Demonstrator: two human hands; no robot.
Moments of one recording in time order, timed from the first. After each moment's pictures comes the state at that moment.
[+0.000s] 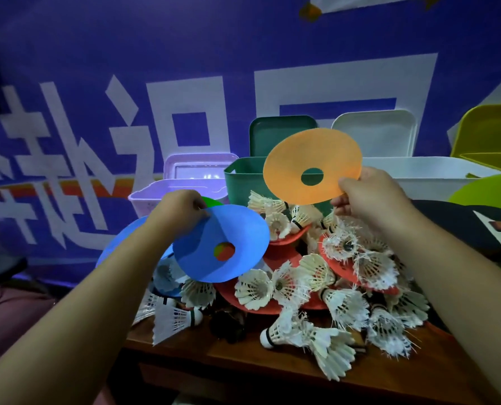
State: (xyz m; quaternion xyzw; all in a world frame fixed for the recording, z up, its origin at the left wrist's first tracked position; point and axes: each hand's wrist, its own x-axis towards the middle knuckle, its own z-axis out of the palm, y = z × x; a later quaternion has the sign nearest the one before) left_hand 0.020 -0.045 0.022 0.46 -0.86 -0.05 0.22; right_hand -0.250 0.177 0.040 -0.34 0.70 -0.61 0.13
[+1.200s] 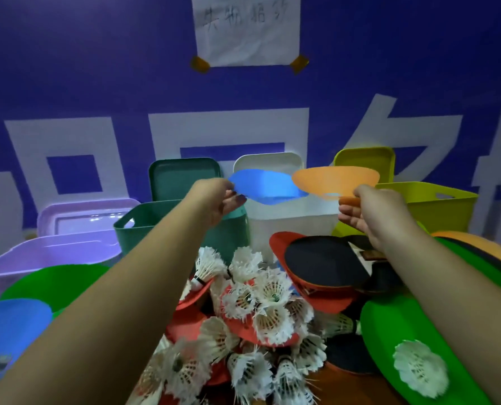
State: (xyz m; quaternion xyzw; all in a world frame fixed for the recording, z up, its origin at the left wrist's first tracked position) left_hand -0.245 0.038 0.112 0.25 -0.56 -0.71 0.33; right_hand -0.390 0.279 0.079 -0.11 0.60 -0.79 0.05
